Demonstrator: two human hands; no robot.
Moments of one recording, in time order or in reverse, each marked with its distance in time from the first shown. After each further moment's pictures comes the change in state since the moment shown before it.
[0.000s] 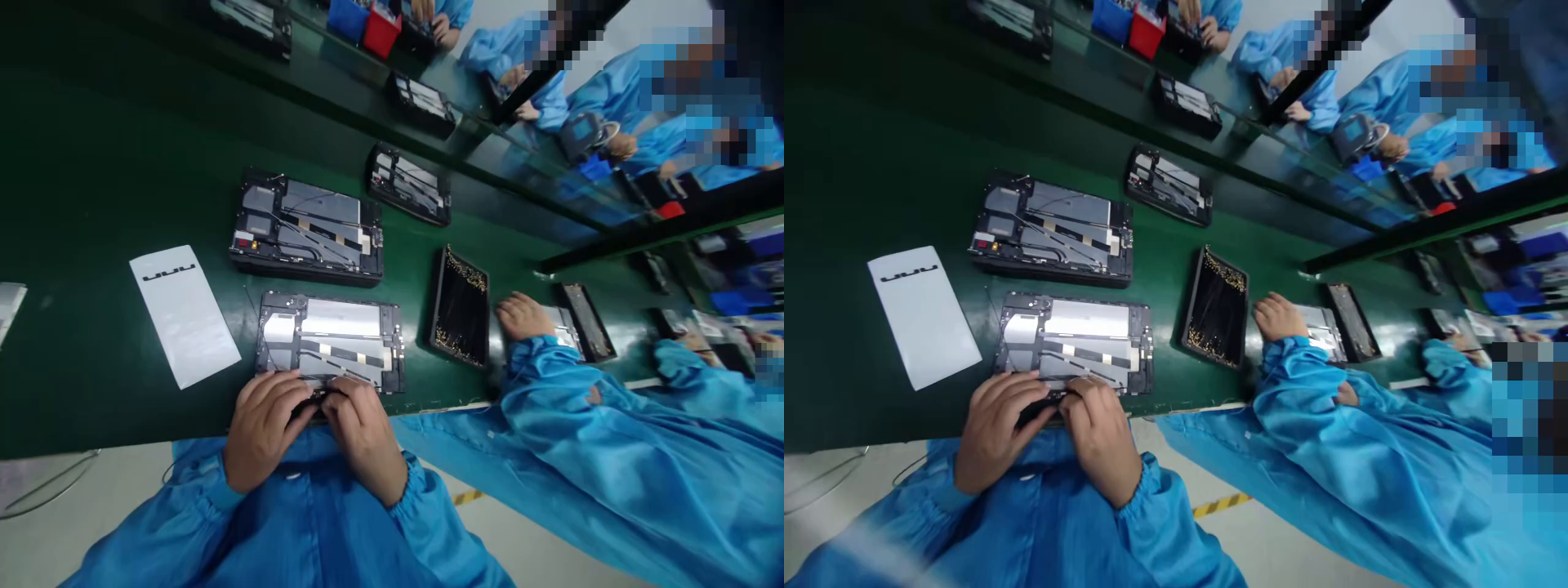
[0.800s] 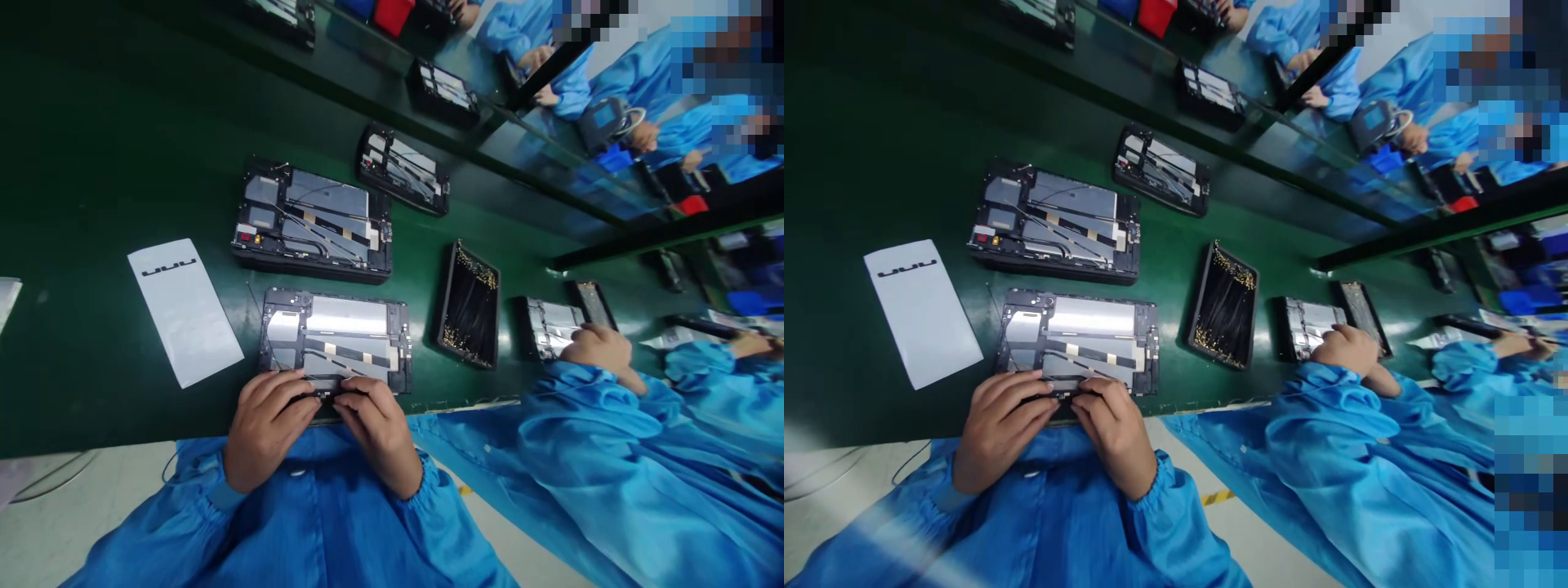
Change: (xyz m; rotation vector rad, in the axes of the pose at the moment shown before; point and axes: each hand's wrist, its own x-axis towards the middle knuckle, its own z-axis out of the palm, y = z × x) left_hand 0.003 -0.004 -0.006 -0.045 -0.030 0.048; right_hand -0.002 0.016 -0.006 0.157 0.067 0.029
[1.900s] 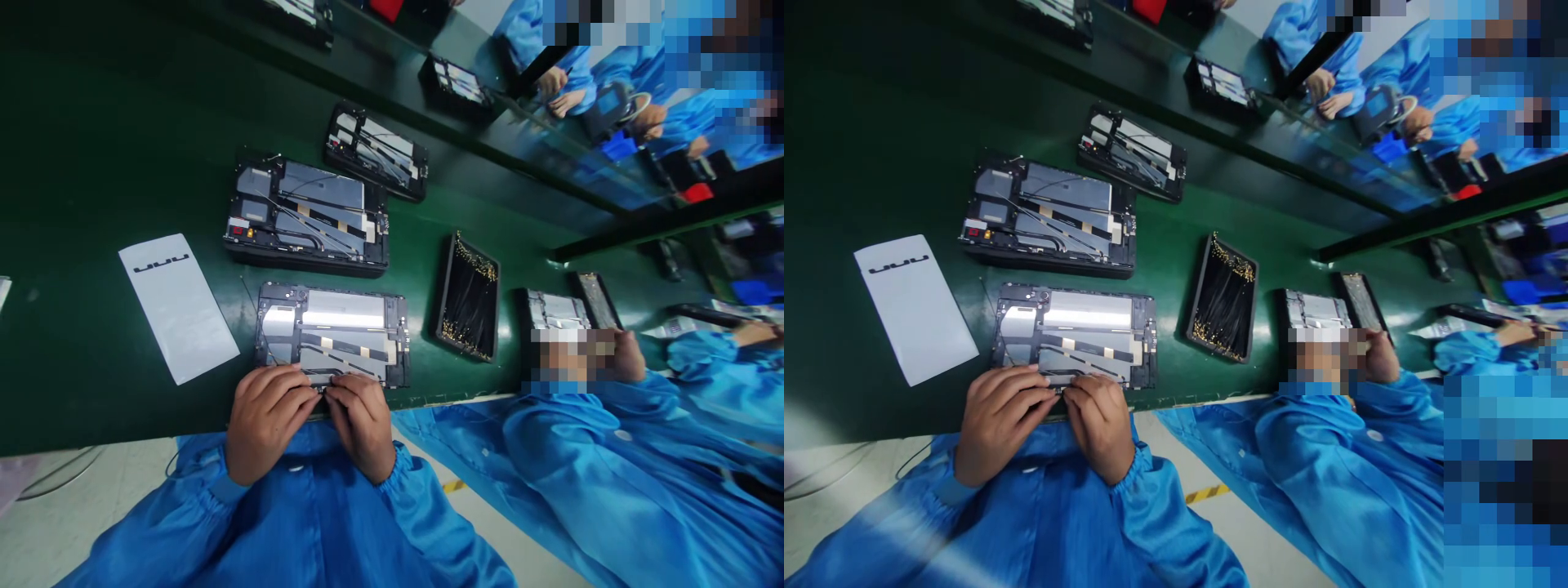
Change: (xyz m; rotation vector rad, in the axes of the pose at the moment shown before) left_hand 0.005 0.001 0.002 0.044 -0.024 -0.058; right_hand -0.010 0.004 0.027 -0.036 0.157 -0.025
